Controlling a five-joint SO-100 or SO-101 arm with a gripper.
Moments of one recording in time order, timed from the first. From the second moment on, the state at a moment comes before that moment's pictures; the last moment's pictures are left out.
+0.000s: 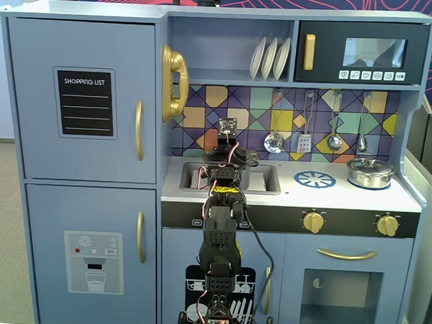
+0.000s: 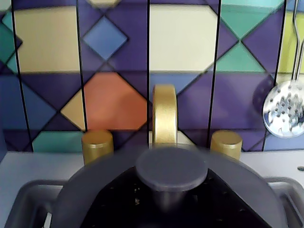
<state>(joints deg) 1.2 121.0 115.5 -2.3 -94.0</state>
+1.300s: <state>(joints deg) -1.1 163.3 146.8 62.9 -81.3</state>
